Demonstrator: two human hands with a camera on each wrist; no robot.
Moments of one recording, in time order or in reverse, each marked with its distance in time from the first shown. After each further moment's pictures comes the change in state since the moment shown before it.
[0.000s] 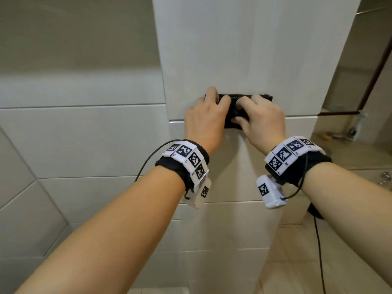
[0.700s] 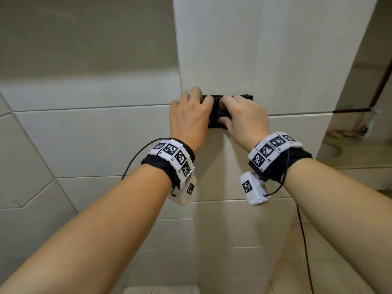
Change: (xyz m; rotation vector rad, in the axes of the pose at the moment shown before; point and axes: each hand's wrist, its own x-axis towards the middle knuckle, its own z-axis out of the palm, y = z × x) left_hand -0.012 -0.065 -0.011 0.178 0.106 0.036; right_hand 0.015 -0.069 0.008 0.005 -0.139 0.002
